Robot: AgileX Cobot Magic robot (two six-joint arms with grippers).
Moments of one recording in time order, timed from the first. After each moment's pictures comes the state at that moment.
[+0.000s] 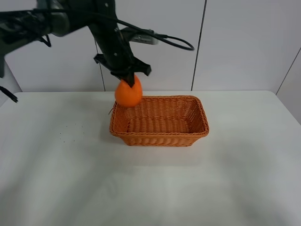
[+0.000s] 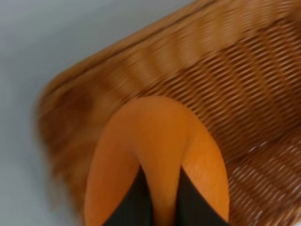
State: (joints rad) left arm -0.50 2.19 -2.10 0.01 1.08 0.03; right arm 0.00 -0.01 -0.50 0.01 1.03 -0.01
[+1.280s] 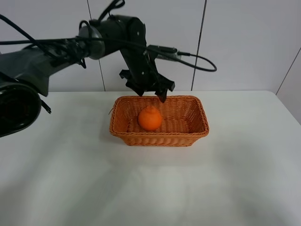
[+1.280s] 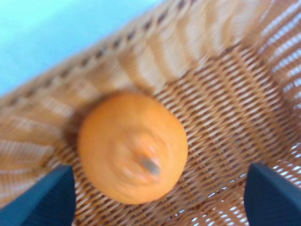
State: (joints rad) left arm -0.58 2.28 -2.18 0.02 1.02 -0.05; right arm 0.00 -0.01 -0.50 0.01 1.03 -0.01
